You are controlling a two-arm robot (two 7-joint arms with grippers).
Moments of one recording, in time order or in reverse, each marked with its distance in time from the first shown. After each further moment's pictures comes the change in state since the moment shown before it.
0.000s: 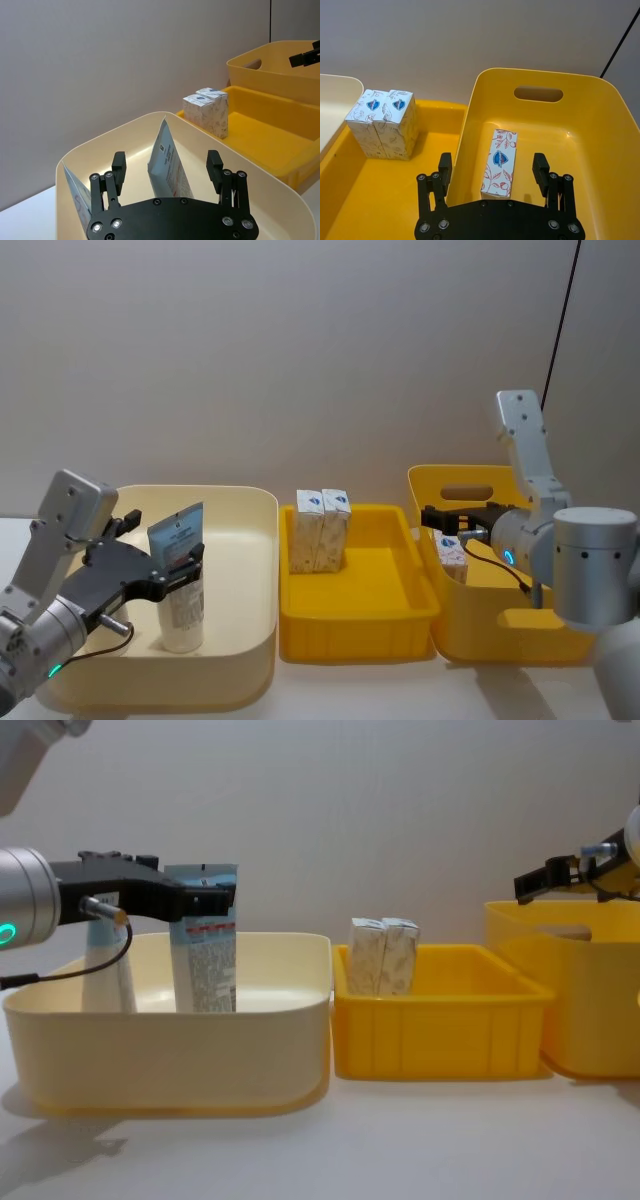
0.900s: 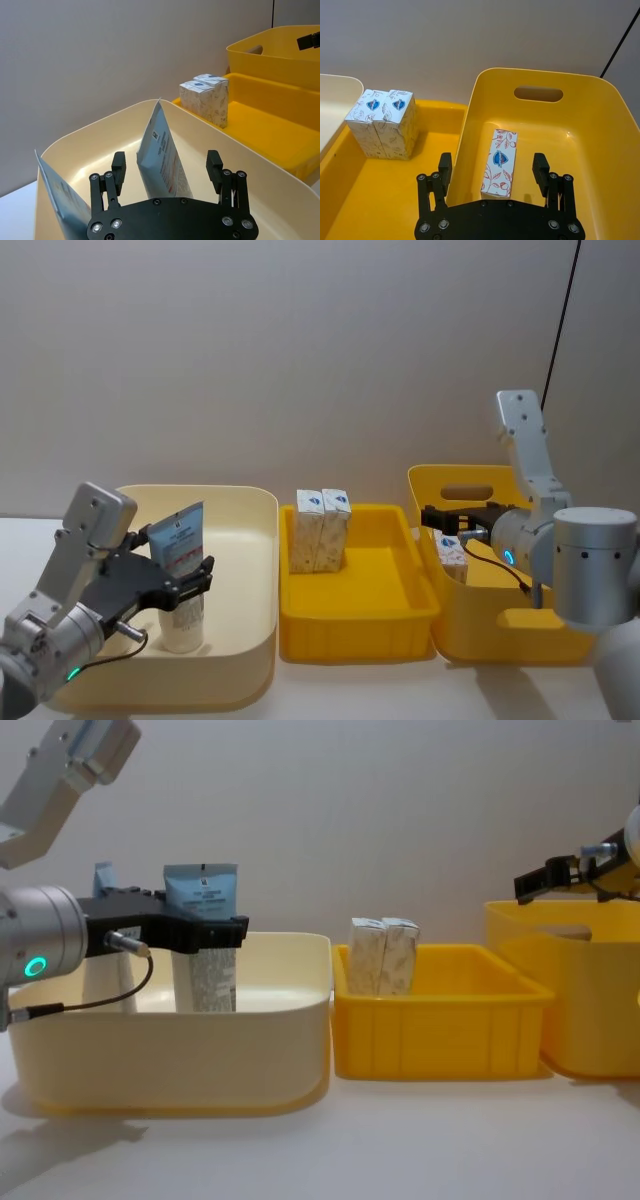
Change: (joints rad) left arm -0.044 -0.050 0.015 0.119 0.028 -0.024 -0.031; right arm 0.000 0.000 0.000 0.000 0.000 0.000 0.000
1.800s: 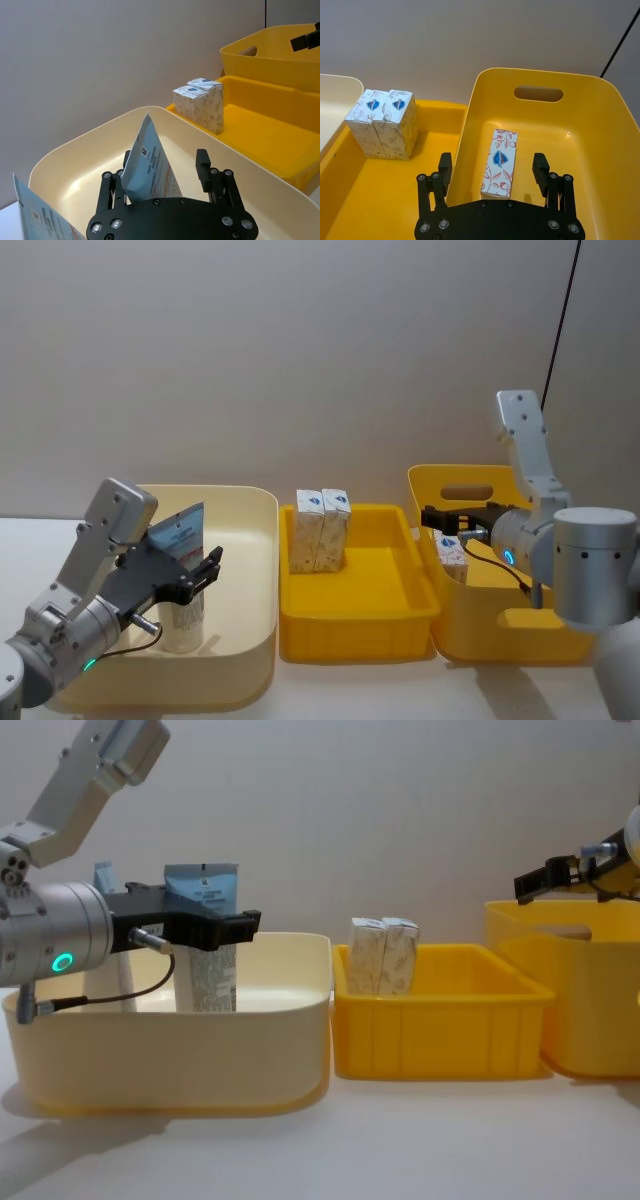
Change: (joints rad) left arm -0.044 -0.028 0.022 0.054 0.038 -0.028 -0.021; right arm 0.000 0.000 0.000 0.000 0.000 0.000 0.000
